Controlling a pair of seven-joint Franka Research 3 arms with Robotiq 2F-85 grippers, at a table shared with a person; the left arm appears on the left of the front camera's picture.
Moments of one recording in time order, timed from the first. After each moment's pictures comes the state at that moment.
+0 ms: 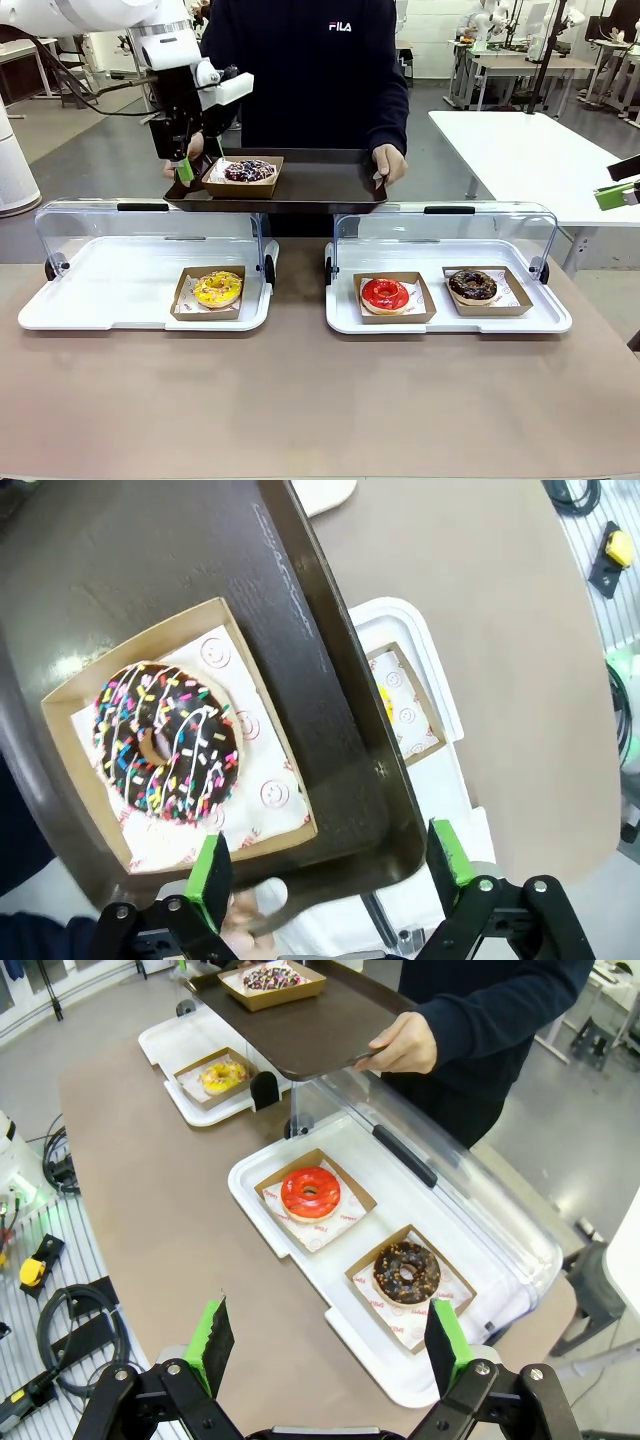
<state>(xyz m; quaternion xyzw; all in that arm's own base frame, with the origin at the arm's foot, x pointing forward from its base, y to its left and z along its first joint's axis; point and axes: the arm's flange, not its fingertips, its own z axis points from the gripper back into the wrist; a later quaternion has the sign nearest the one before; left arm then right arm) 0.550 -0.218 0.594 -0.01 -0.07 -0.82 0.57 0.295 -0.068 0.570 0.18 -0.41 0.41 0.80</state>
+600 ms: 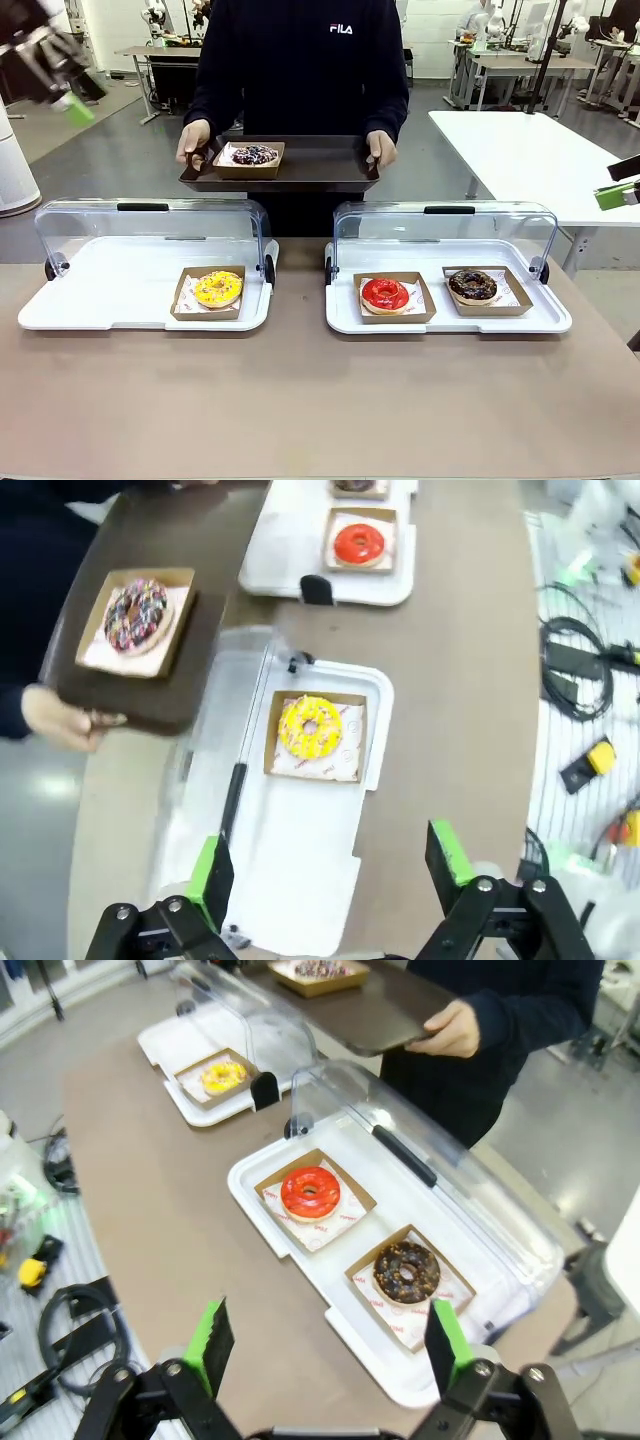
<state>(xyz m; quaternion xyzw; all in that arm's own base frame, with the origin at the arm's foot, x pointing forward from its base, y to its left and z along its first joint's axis) 0.406 -0.042 0.659 -0.11 -0.27 -0.59 0.75 0.296 -0.068 0.570 0.18 -0.41 0.41 0.80</state>
